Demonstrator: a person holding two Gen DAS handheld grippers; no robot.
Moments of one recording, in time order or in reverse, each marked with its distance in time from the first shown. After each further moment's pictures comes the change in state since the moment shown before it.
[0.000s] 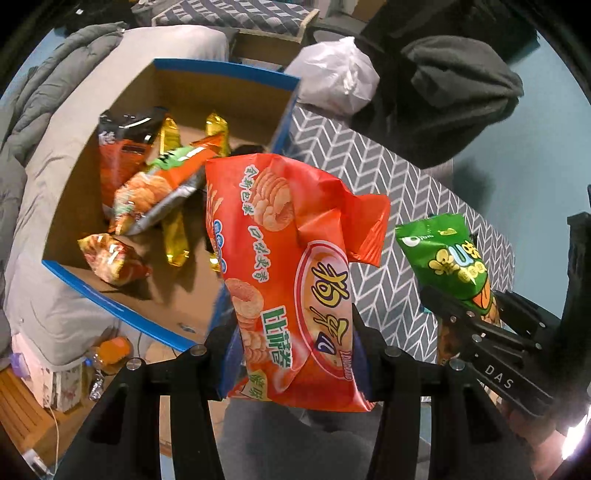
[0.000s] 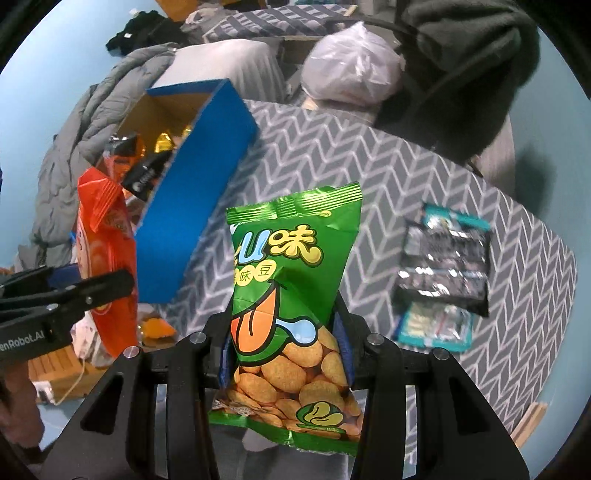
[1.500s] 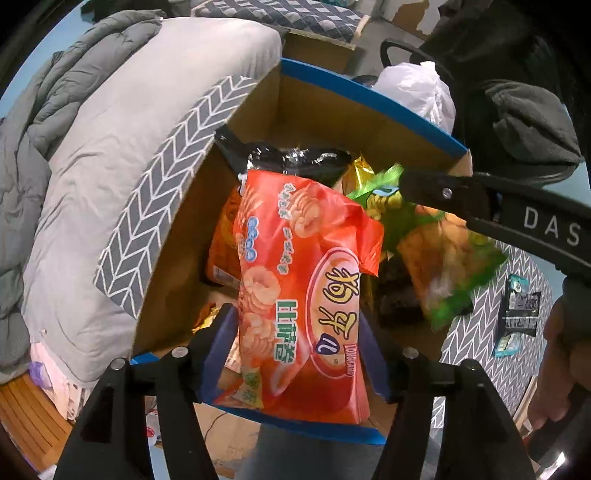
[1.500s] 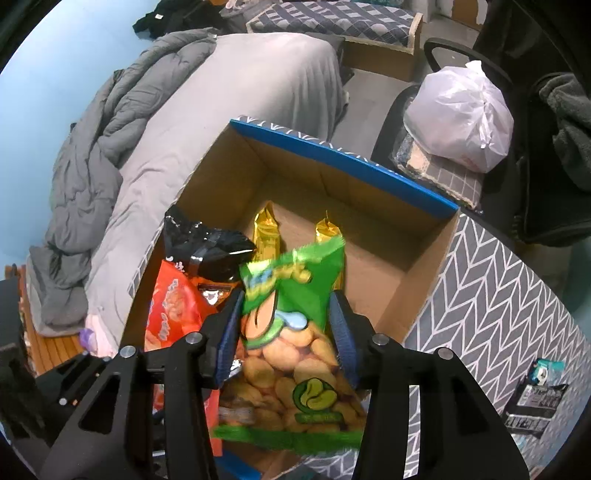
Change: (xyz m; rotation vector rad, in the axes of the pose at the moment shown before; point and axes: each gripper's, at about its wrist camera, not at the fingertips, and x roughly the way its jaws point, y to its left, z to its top) left arm 0.021 0.154 0.084 -0.069 0.000 0.080; right arm 0.099 0.177 0.174 -0.082 0.036 0.076
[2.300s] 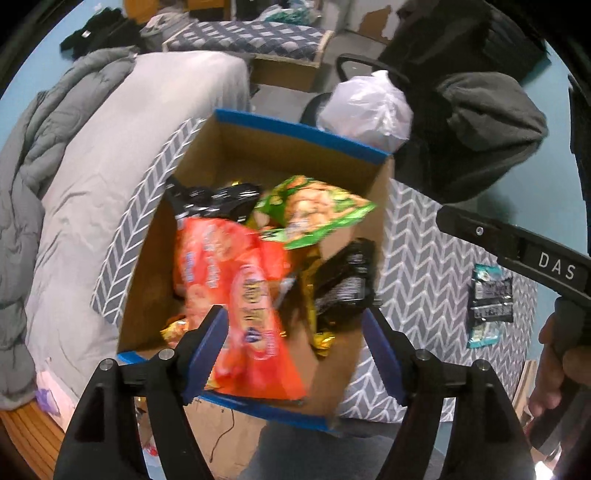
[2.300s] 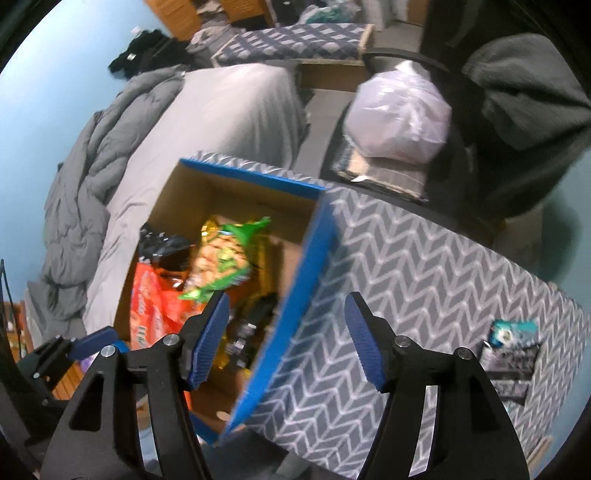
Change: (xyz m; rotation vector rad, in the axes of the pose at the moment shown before) left arm -0.045 -0.066 -0.008 0.124 -0.084 -0.028; right arm -0.077 -0.074 -0.045 0.134 -0.117 -0.047
